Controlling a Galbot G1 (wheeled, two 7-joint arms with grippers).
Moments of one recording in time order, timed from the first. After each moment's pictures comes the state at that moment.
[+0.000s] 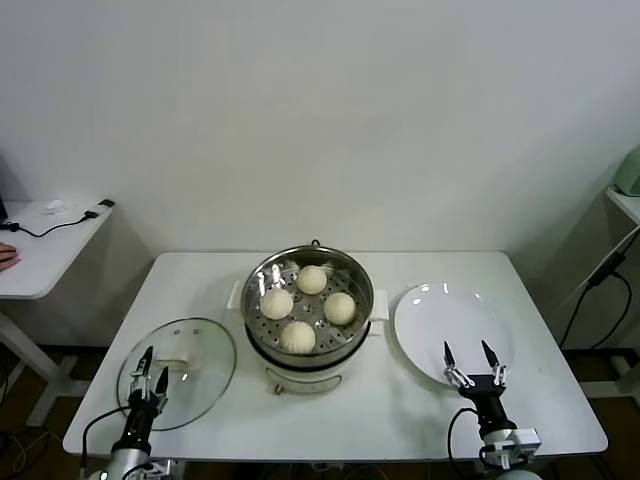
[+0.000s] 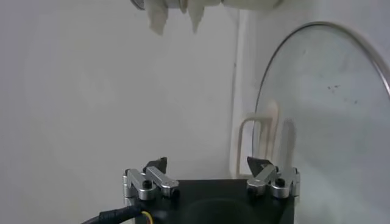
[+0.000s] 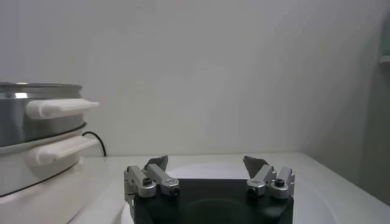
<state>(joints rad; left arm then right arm) 1.49 -1.27 -0.65 -1.52 1.20 -0.06 -0.43 -1.47 1.17 0.47 1.63 0.41 0.33 0.03</state>
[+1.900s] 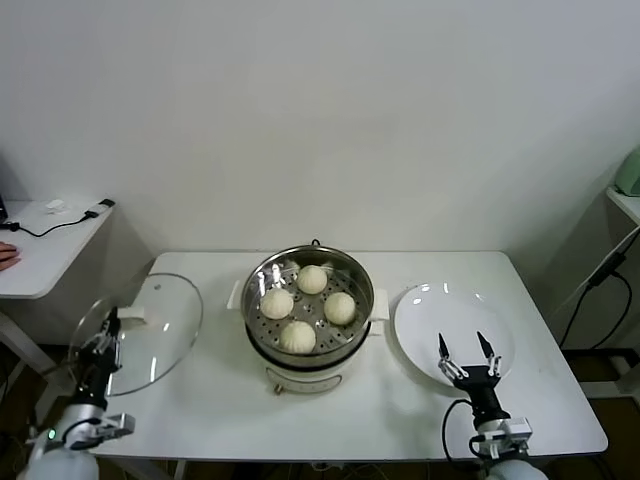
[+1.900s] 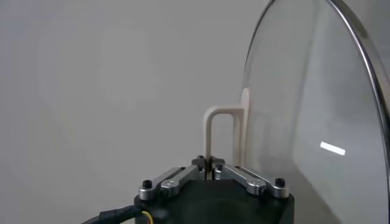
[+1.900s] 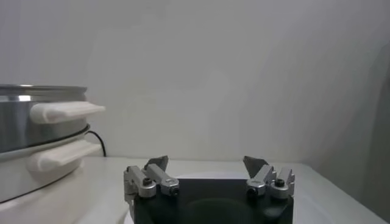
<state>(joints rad) 1.50 -1.13 -0.76 -1.77 0.97 -0.01 -0.25 -1.44 1.15 0.44 1.68 0.34 0.27 0.10</state>
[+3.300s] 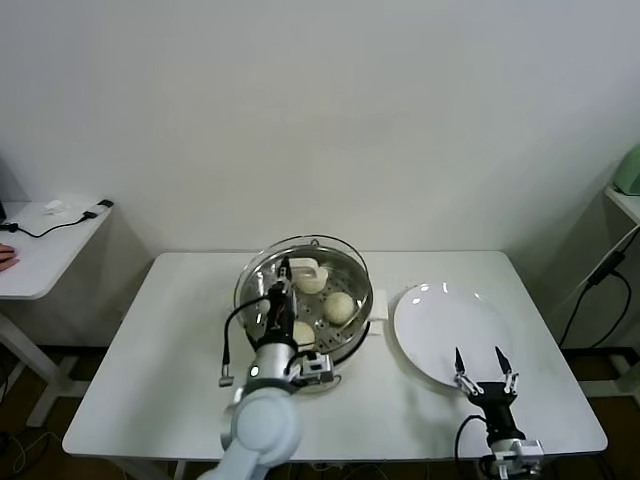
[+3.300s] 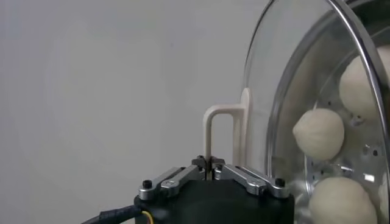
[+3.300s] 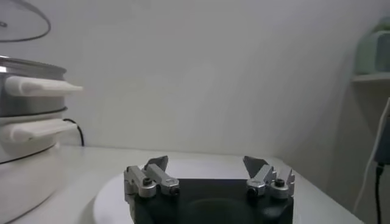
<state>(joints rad) 1.13 -1.42 -0.01 -2.00 1.49 0.58 0.22 -1.49 1.20 0.51 1.61 0.29 0.38 0.10</state>
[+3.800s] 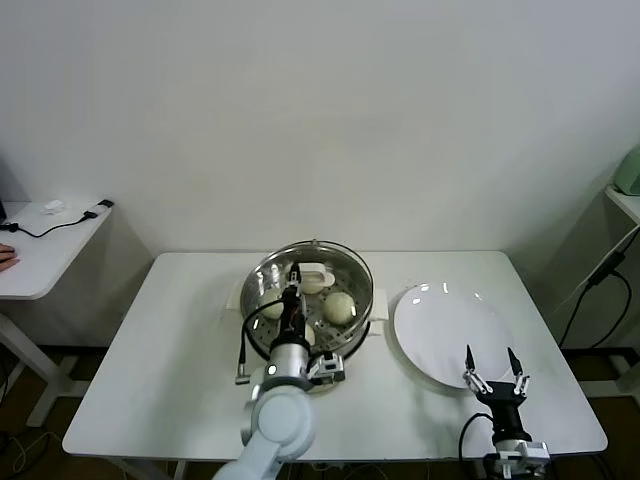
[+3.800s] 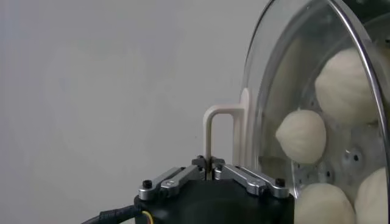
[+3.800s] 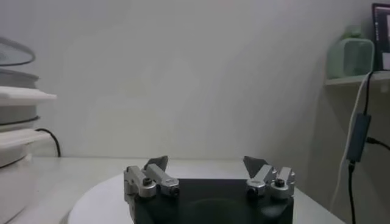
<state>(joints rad) 1.10 -1.46 0.01 -1.89 1.53 0.59 0.19 -1.49 1.26 0.56 1.60 0.27 0.40 0.11</state>
